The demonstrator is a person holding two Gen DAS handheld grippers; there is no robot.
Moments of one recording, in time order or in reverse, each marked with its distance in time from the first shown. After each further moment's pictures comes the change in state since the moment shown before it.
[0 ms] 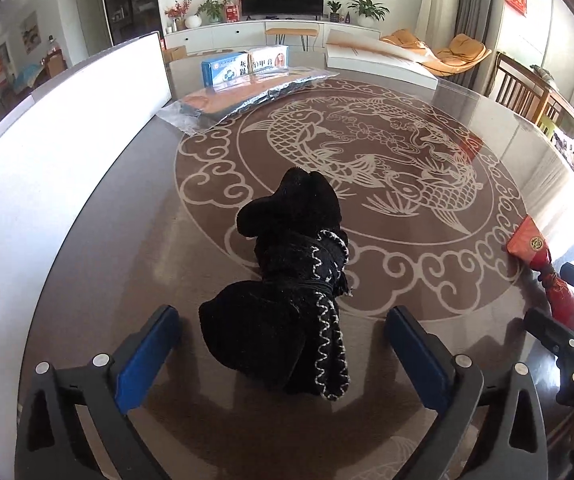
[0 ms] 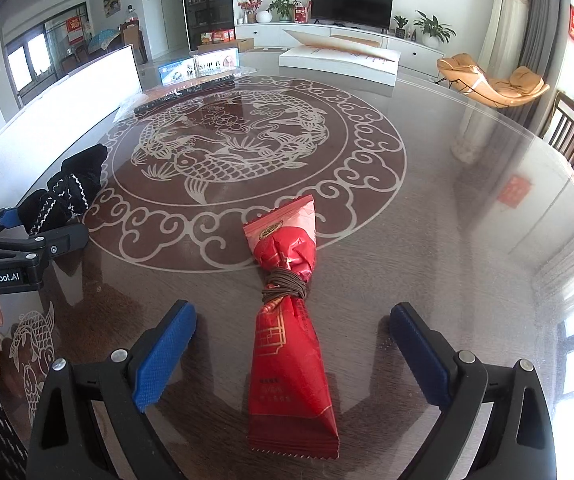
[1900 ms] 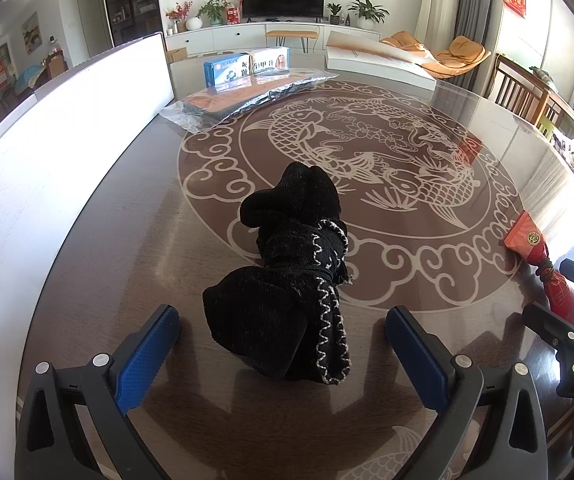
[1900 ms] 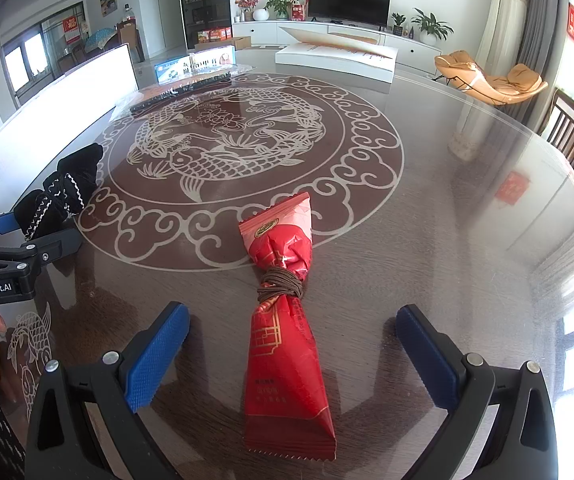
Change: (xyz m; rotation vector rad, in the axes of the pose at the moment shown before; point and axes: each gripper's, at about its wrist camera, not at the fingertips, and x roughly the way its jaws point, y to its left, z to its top) left arm -0.004 0.001 -0.003 -0.002 -0.003 -0.001; right arm 0.001 -0.003 0.000 0.004 0.008 -0.005
